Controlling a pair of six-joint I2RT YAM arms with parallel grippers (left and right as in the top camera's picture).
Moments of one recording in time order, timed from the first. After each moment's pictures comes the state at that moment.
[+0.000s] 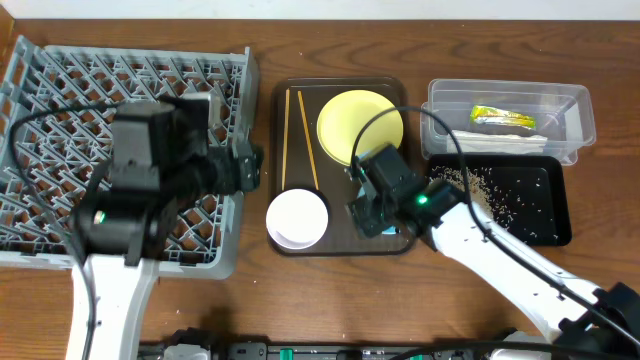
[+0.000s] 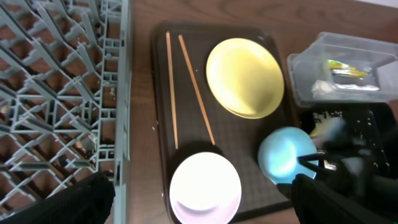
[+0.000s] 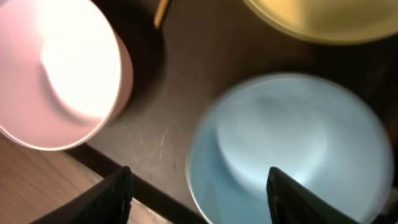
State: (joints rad) left arm -0.10 1.14 1.27 -0.97 0.28 -0.18; right arm 0.67 1.51 1.02 -0.65 -0.04 0.19
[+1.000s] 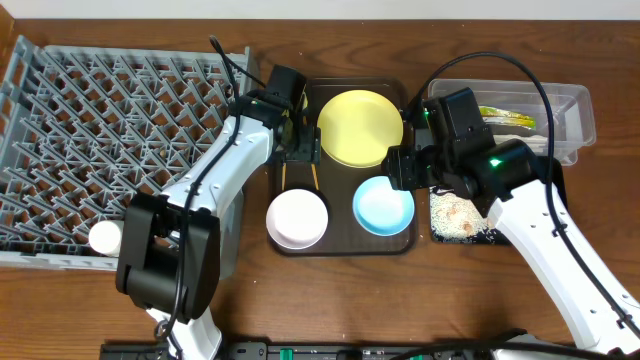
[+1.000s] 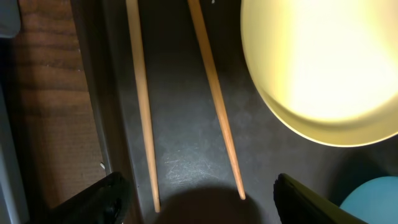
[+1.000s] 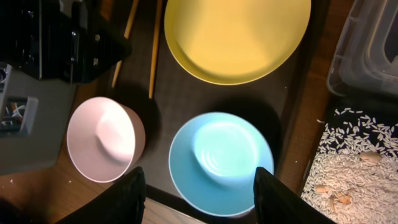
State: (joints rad) left arm -0.35 1.88 1.39 -0.78 0.08 -0.29; right arm 0.43 1.43 1.27 -0.87 -0.18 0.30
